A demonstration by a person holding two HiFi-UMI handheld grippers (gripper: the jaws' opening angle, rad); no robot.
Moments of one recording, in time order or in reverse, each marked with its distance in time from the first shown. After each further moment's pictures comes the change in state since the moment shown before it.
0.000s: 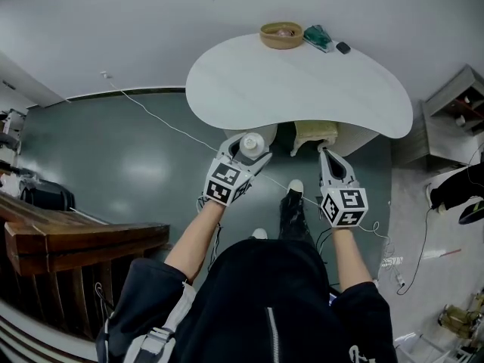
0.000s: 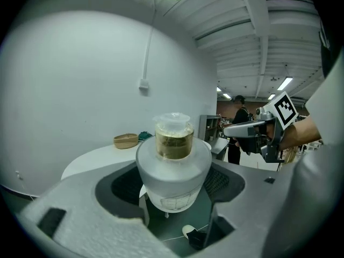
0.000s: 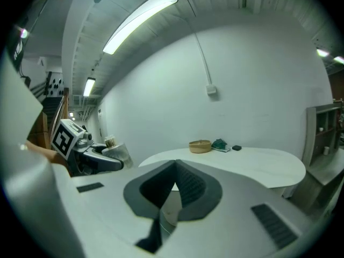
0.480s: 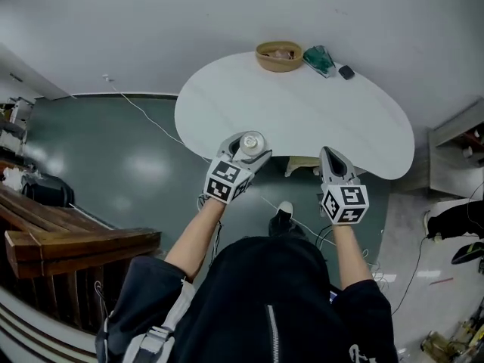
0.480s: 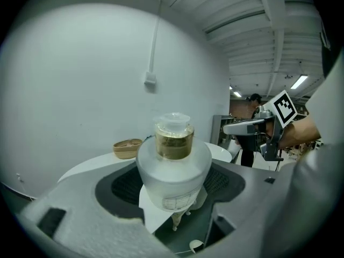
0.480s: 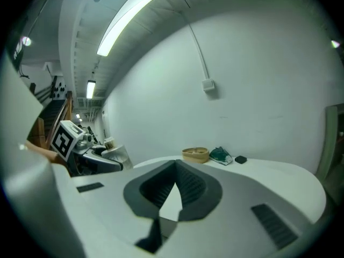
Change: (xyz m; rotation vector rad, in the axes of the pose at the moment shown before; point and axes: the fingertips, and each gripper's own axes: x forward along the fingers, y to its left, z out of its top) left arm 0.145 0.060 0.064 -0.026 0.015 0.082; right arm 0.121 -0.129 0.059 -0.017 0.002 0.086
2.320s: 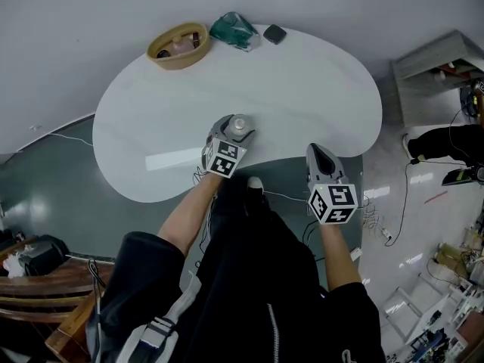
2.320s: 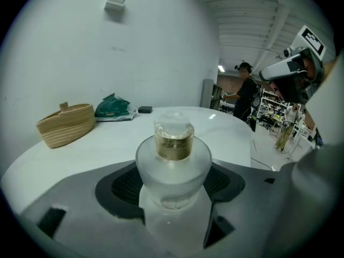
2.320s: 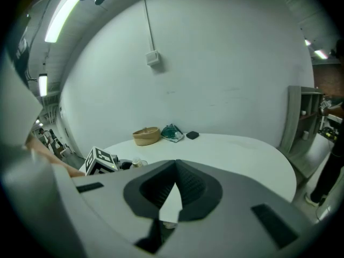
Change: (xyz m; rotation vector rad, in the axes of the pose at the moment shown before) left arm 0.336 -0.022 -0.114 0.094 0.286 -0.231; right arm 0.026 -0.210 -0.070 0.191 0.205 -0.330
